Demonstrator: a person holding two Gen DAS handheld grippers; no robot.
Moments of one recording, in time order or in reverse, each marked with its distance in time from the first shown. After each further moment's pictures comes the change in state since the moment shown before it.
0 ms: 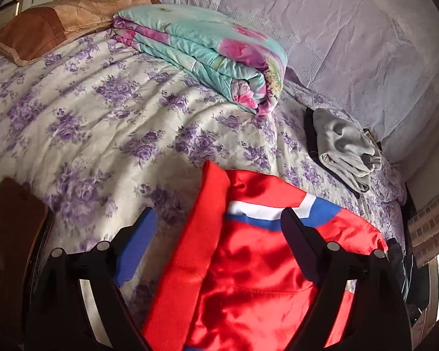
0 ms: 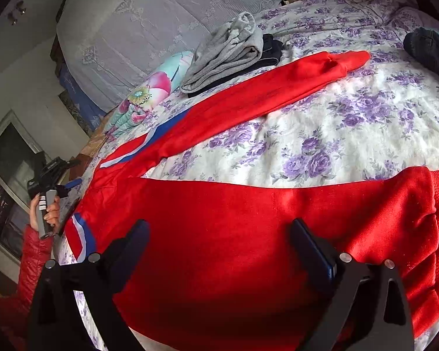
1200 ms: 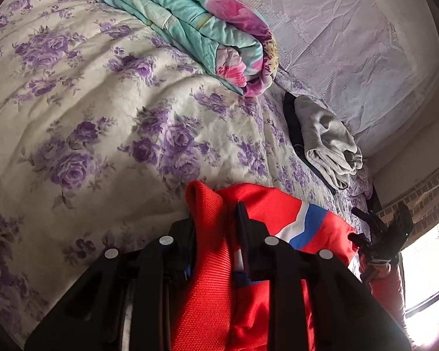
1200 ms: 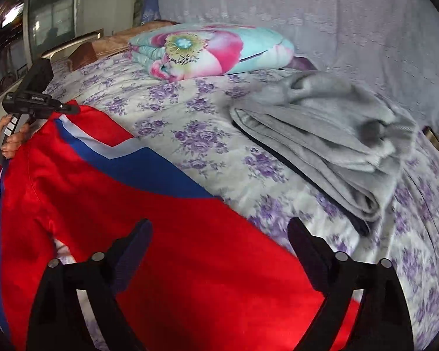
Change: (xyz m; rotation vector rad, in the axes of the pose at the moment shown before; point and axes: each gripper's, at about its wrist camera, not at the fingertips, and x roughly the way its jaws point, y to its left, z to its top) left arm 0.089 0.024 0.024 -0.031 0.116 -0.277; right arm 0.210 0.111 0.189 -0.836 0.240 -0.110
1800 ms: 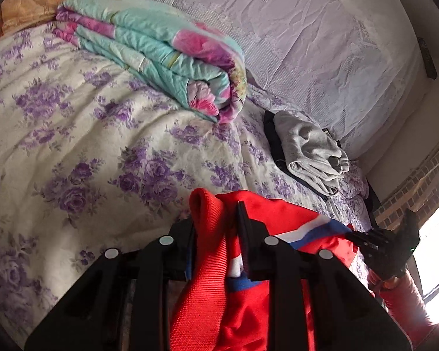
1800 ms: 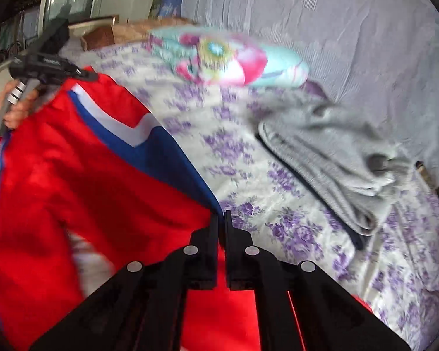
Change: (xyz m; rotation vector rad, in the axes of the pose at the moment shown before) left arm -0.032 -0.027 -0.007 0.133 -0.155 -0.014; right arm -0.056 0.071 -0.019 -0.104 -0.087 -0.116
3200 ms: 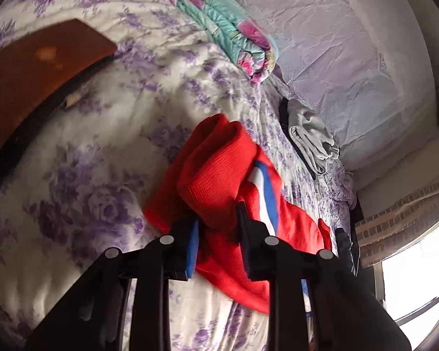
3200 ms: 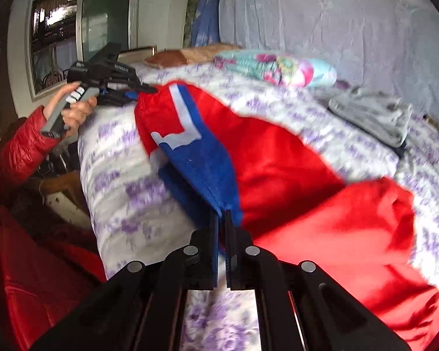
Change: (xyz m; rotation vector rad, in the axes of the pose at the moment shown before) left arm -0.130 0.013 -0.150 -0.332 0.047 0.020; right arm -0.136 0.175 -0.139 0.128 -0.064 0.209
